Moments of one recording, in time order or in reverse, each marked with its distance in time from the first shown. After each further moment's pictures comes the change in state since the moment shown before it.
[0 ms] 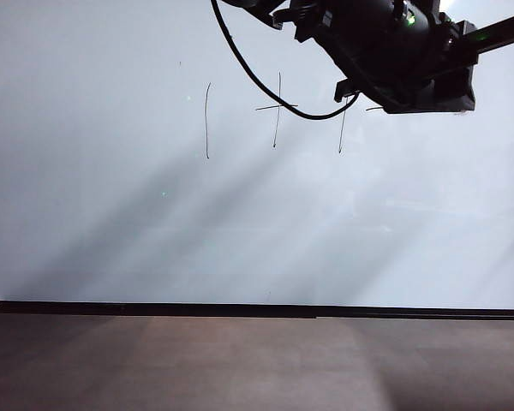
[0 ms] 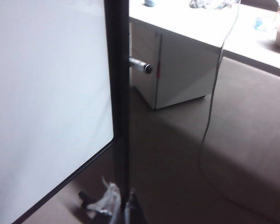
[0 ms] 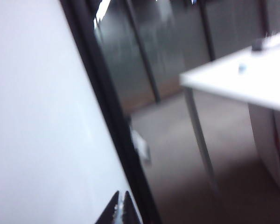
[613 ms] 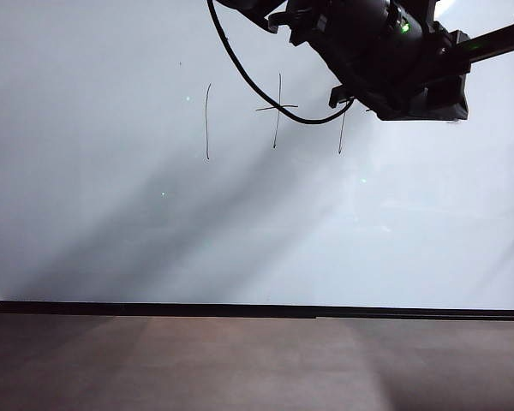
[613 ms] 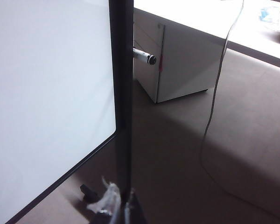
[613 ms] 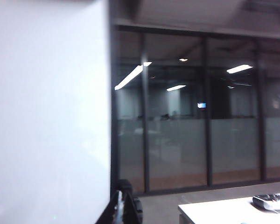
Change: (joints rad) left arm 0.008 0.000 0.000 -0.028 0.000 0.000; right arm -0.040 0.647 0.745 0.188 -0.153 -0.422
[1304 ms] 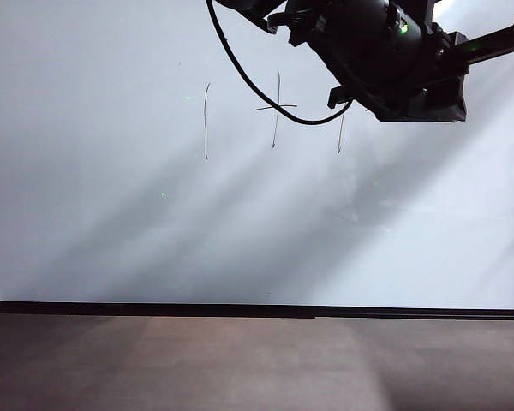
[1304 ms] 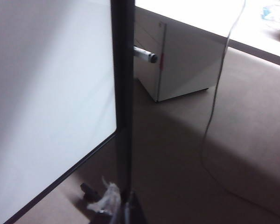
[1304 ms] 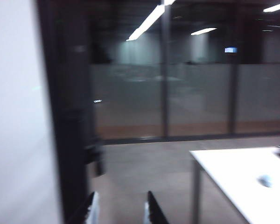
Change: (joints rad) left arm 0.000 0.000 0.000 -0.004 0.000 0.000; right arm -0.545 0.466 0.033 0.186 -0.653 0.249
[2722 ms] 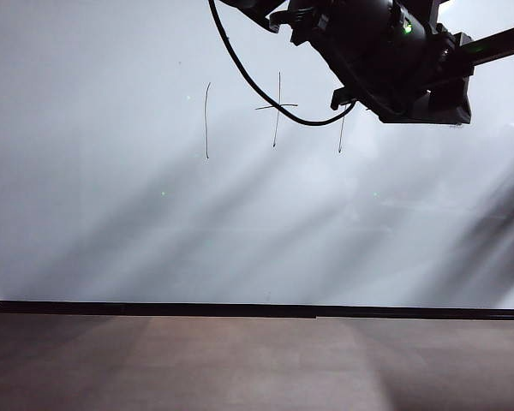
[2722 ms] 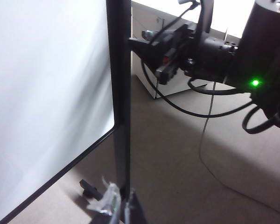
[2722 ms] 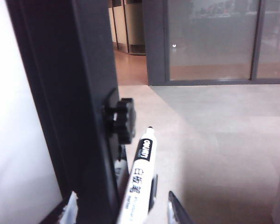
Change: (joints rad) left arm -0.005 0.000 0.000 -0.016 0.000 0.000; right arm 0.077 0.953 0.014 0.745 -0.230 0.029
